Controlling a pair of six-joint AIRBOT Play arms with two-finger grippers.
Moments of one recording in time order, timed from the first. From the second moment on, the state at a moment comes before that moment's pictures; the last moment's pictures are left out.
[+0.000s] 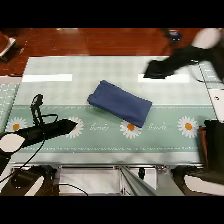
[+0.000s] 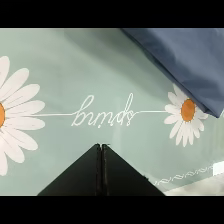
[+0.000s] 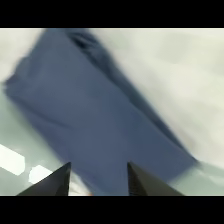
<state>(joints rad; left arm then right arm) -0.24 -0.53 0.37 0.97 -0.83 -1.69 0.10 -1.36 1.45 -1.12 1.32 1.50</state>
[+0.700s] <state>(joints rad) -0.24 -0.53 0.36 0.97 -0.77 -1.69 -0.06 -1.07 0.48 -0.68 0.76 1.46</state>
